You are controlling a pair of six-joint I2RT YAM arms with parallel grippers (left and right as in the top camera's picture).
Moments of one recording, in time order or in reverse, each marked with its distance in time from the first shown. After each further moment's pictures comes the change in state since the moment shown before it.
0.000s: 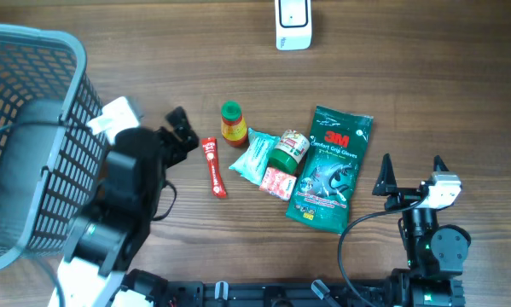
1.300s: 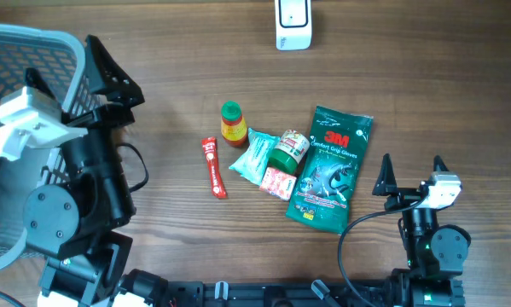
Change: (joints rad) left arm 0.000 -0.090 0.067 0.777 -0.278 0.567; right arm 0.000 0.000 0.000 0.000 0.000 0.000
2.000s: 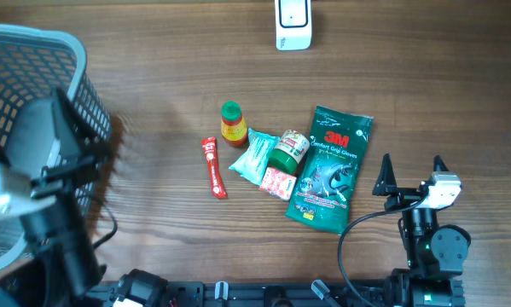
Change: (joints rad) left arm 0.000 -0.251 0.001 -0.106 0.053 0.272; right arm 0.000 0.000 0.000 0.000 0.000 0.000
